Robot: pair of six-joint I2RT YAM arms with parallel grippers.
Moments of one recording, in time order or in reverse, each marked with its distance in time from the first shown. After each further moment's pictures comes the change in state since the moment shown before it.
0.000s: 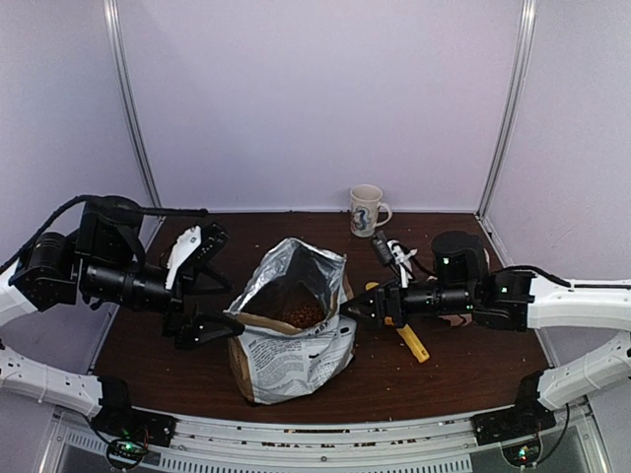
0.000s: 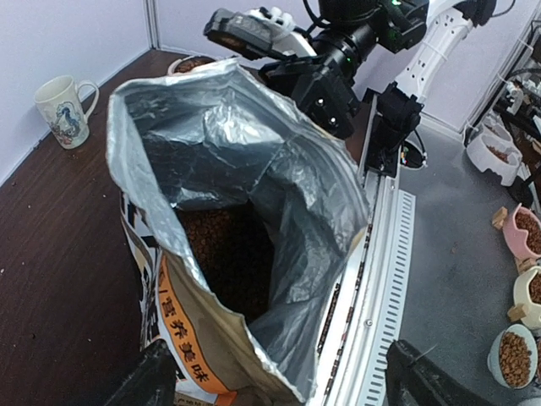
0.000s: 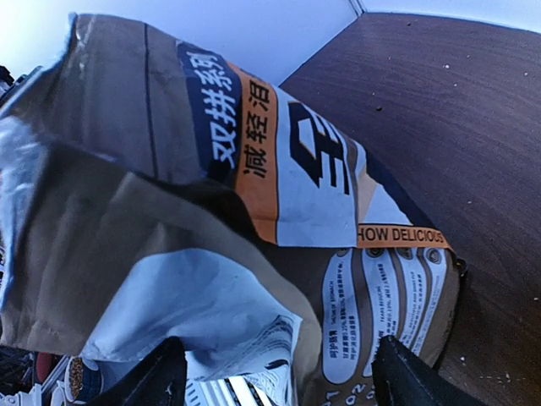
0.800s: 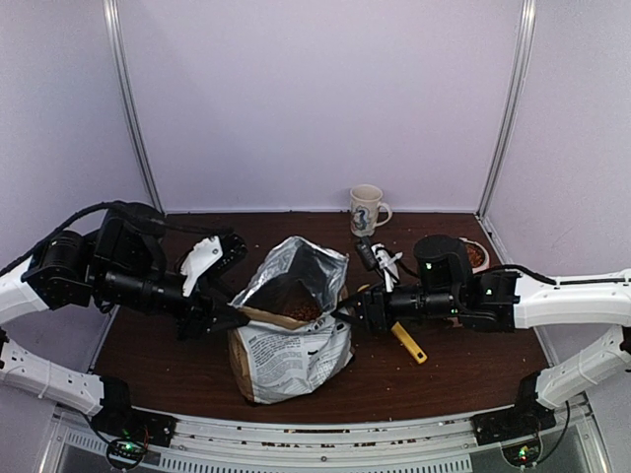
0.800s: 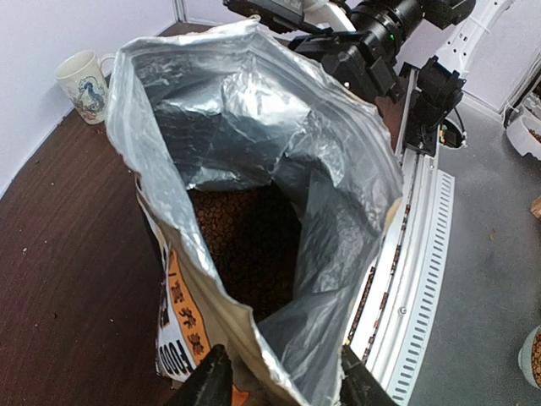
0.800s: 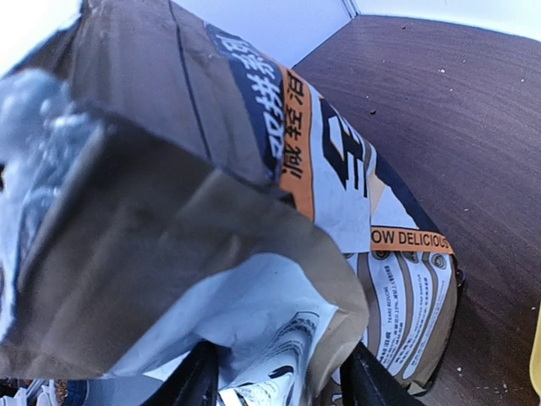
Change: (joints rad) left arm -0.045 0.073 0.019 -0.044 -0.149 0.013; right arm 0.045 0.086 0.040 0.027 0.080 -0.015
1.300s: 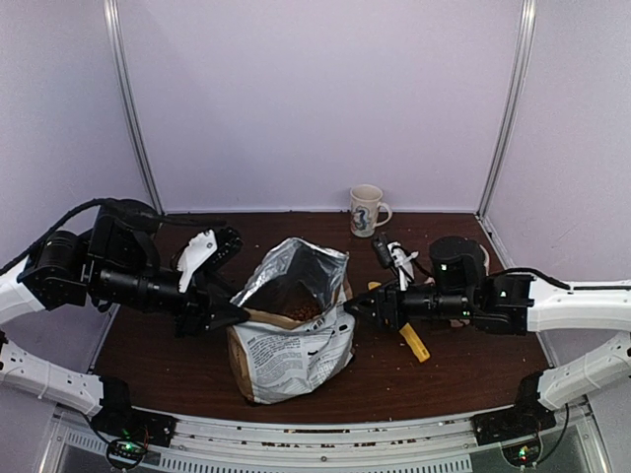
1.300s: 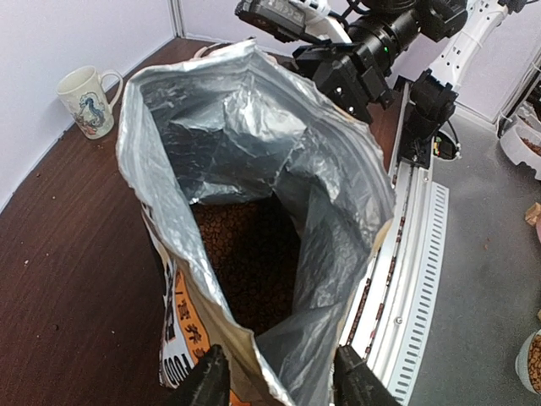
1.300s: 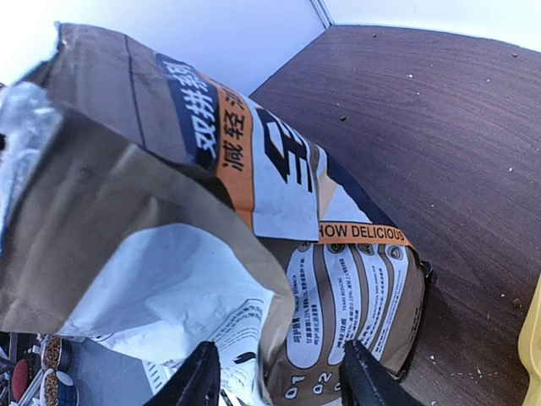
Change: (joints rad) left arm 0.000 -0.019 0.000 0.031 0.016 -0.002; right arm -0.021 -0.092 -0.051 -0.031 0.050 0.003
